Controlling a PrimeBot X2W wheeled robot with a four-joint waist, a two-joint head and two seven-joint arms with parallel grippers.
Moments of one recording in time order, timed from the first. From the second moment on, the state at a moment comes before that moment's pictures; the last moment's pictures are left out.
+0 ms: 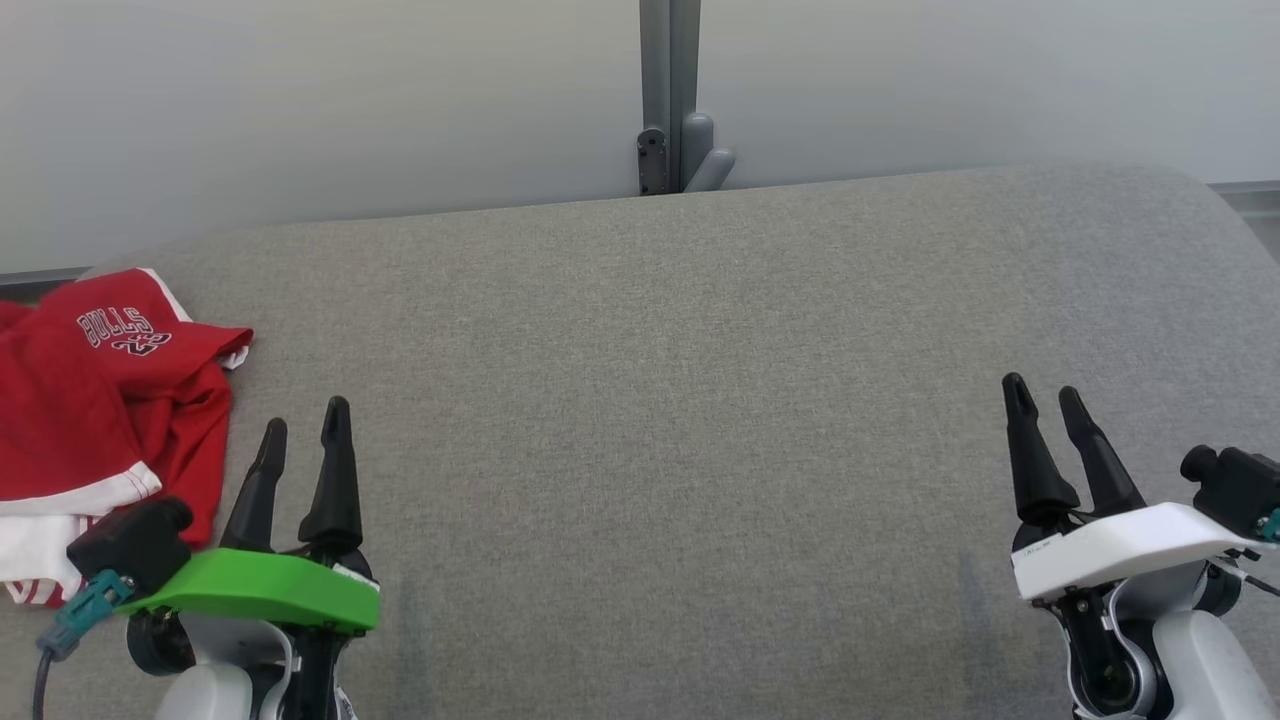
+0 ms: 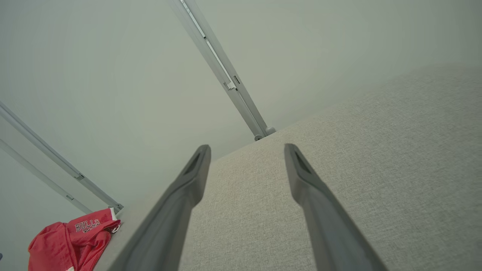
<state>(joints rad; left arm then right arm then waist) -0.10 0.15 -0.10 0.10 -0.73 -0.04 -0.08 -0.09 -0.13 0.02 0.09 0.66 0.13 -0.10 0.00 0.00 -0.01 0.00</state>
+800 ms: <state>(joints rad) -0.10 0.18 -0.16 0.16 -0.52 0.00 -0.14 -0.07 -0.13 0.03 0.16 0.39 0.13 -0.16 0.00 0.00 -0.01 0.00</state>
